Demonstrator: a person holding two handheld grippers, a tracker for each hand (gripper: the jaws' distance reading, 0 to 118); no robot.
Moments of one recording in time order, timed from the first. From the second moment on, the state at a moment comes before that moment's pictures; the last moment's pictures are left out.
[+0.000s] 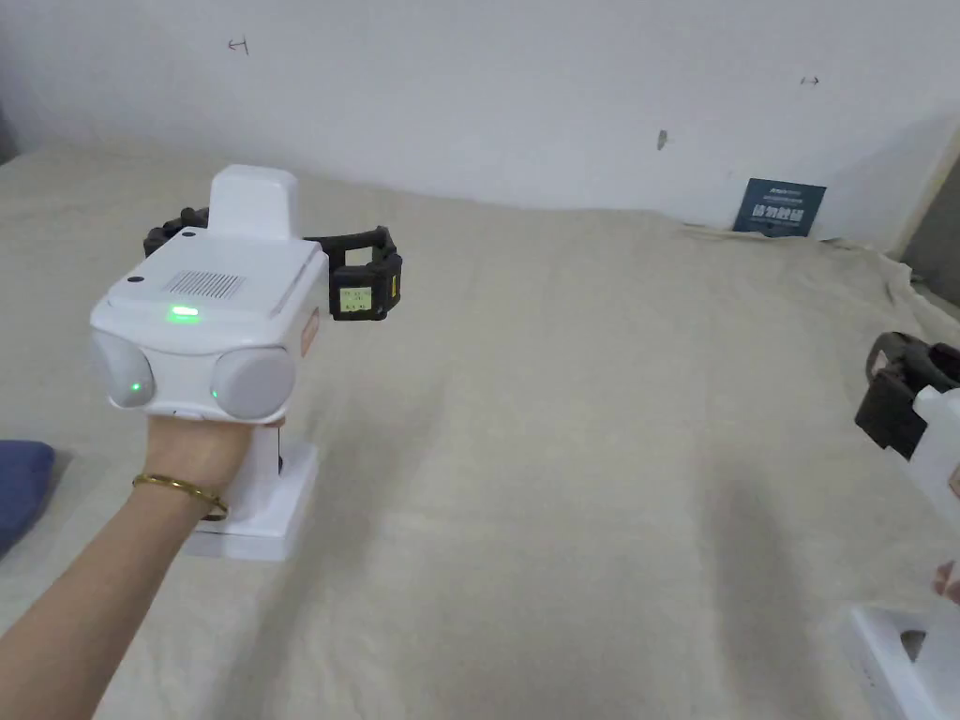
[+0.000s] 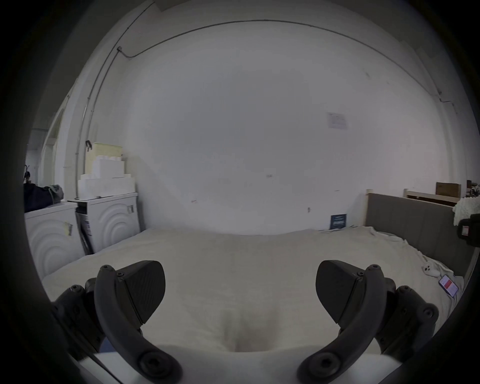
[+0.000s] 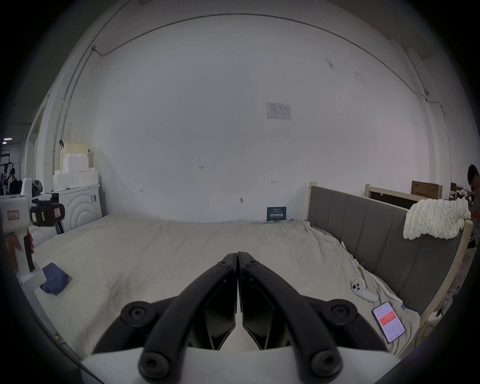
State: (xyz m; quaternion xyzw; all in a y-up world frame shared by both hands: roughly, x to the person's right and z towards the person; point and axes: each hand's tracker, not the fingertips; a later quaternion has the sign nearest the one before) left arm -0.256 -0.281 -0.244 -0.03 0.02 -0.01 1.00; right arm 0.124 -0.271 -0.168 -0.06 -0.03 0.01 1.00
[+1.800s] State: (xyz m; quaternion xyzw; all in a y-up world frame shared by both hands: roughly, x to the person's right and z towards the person) left arm -0.195 -0.370 -0.181 -0.08 -0.01 -0.02 1.00; right arm 0.114 -0.344 -0.131 -0.09 -0.05 -0.01 1.00
